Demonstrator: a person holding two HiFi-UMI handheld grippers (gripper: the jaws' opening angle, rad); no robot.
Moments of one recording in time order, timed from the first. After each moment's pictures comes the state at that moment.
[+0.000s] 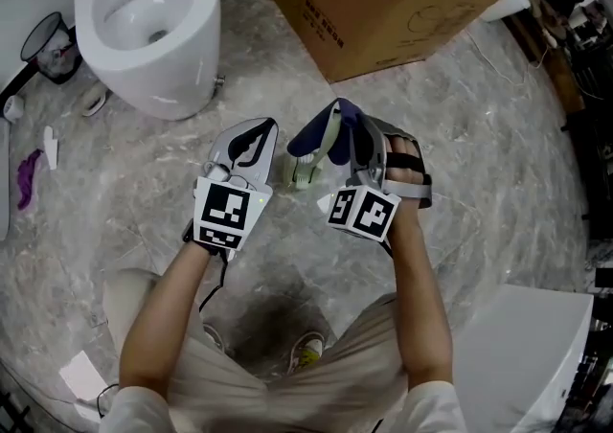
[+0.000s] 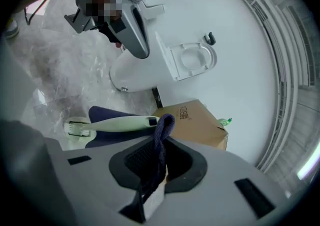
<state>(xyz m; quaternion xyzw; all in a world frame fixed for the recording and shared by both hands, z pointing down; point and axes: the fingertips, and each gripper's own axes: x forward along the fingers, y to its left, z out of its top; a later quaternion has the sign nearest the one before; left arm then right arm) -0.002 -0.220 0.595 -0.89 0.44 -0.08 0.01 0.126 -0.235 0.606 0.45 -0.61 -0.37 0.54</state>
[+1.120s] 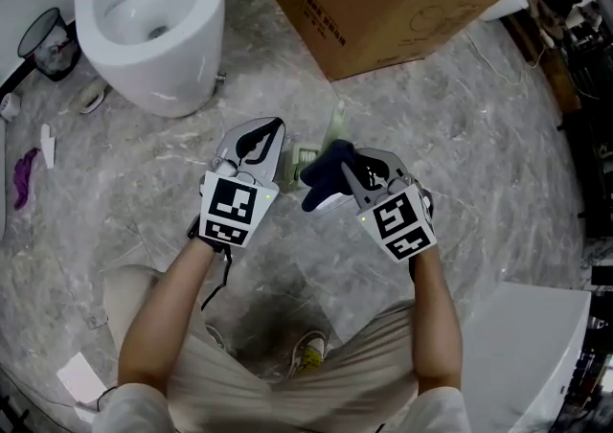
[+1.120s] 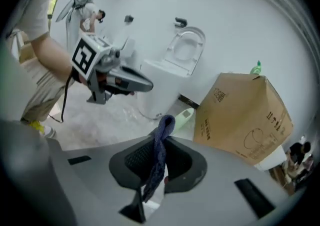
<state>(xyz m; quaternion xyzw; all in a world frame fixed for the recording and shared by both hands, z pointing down) -0.002 -0.220 0.607 -0.90 0.42 -0.08 -0.01 0.104 -0.174 0.638 0.36 -0.84 -0.05 0.42</state>
